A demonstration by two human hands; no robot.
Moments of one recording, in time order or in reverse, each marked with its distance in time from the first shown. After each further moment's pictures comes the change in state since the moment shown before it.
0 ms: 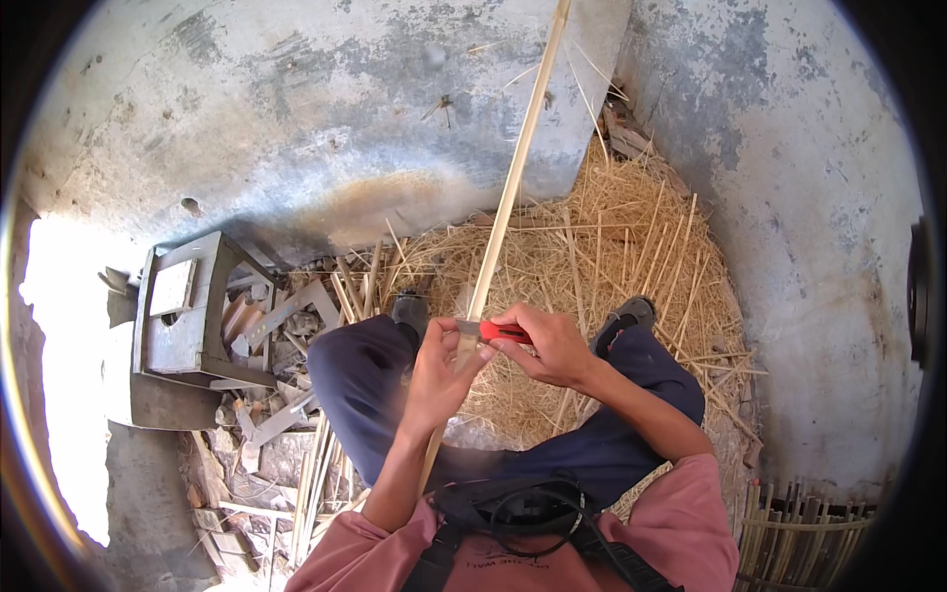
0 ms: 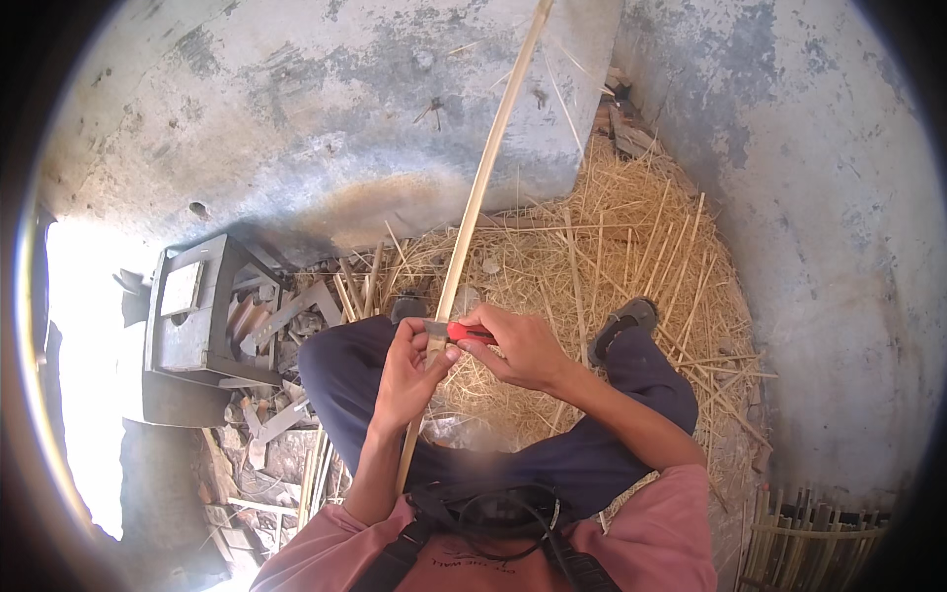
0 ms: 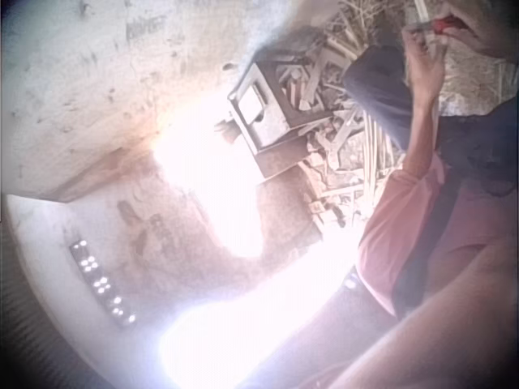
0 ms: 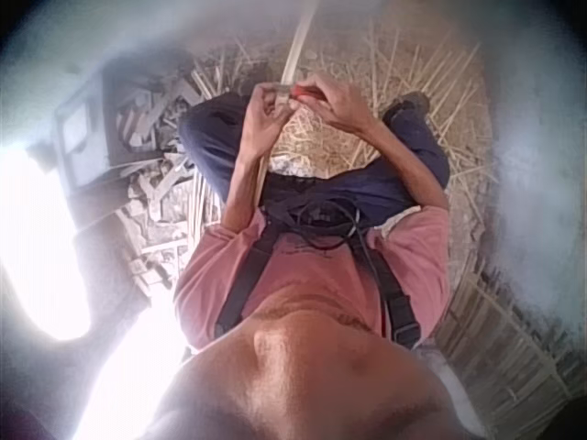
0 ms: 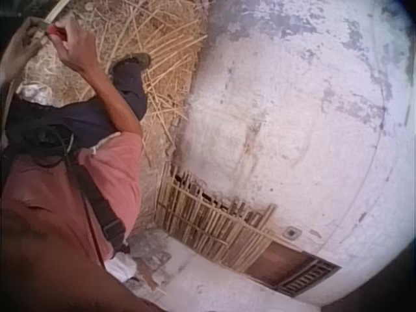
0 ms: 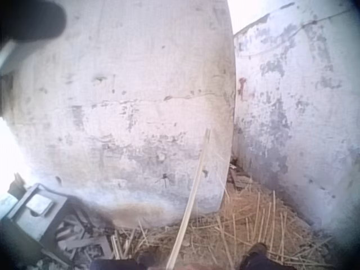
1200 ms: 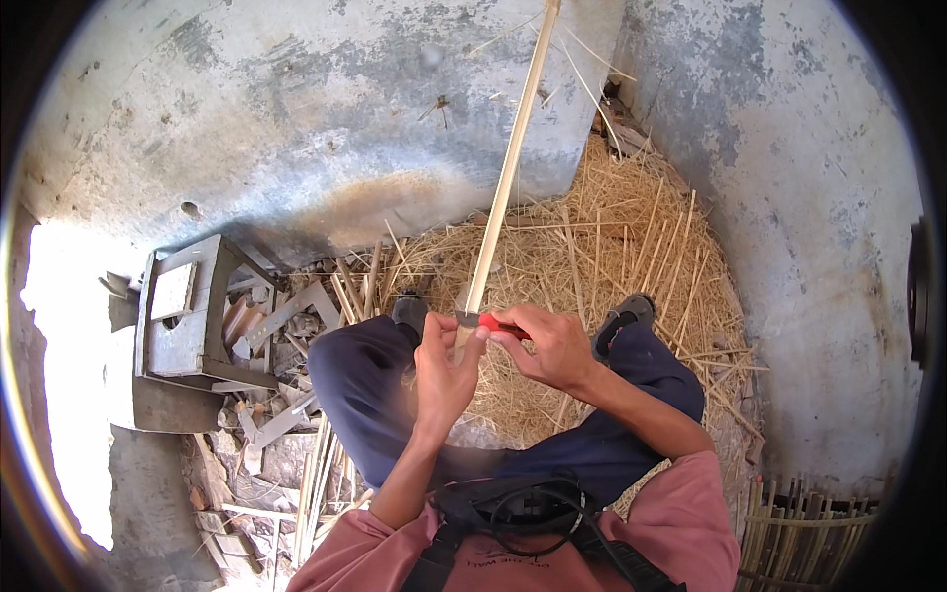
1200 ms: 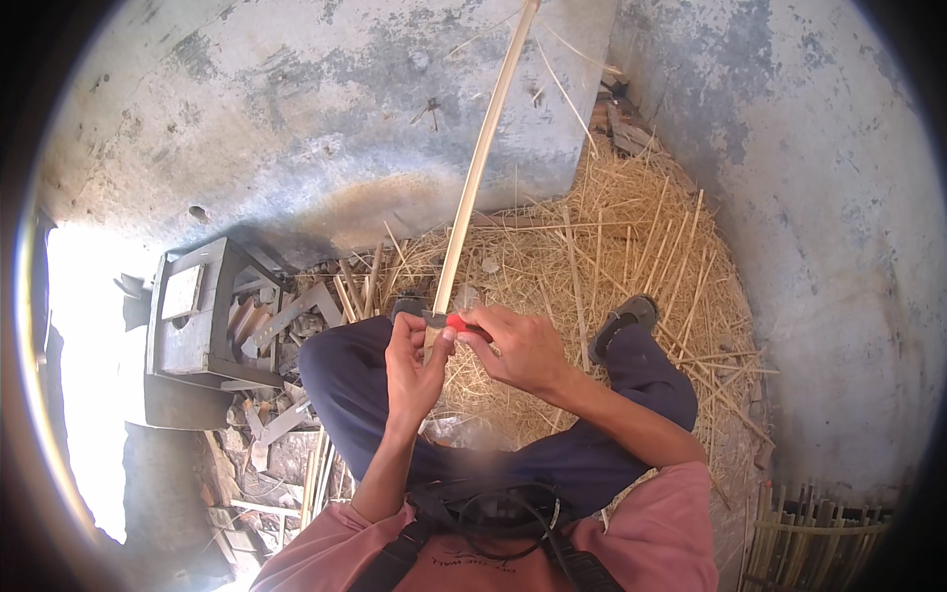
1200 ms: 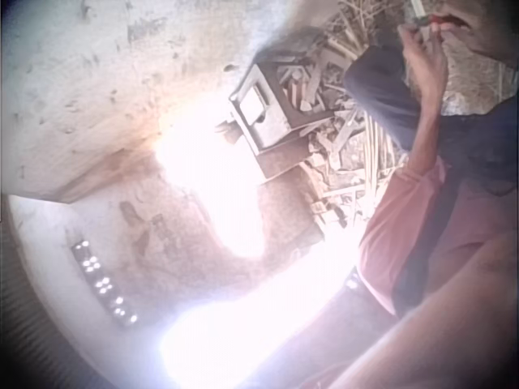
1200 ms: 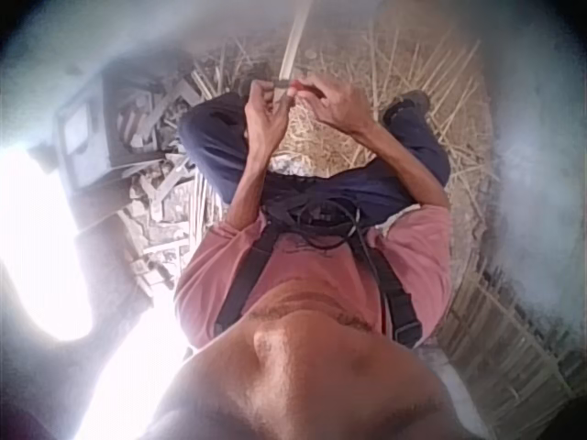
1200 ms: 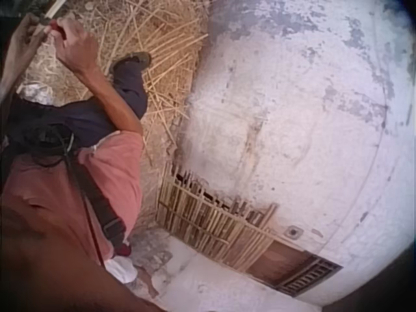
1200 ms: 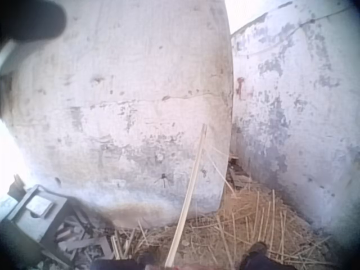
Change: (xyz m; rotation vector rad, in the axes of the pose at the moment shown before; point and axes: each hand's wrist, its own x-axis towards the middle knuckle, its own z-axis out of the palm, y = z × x) left_hand 0.006 -0.004 0.016 0.256 0.246 0.180; right_hand -0.001 -0.017 0.000 -0.163 0.138 -0.015
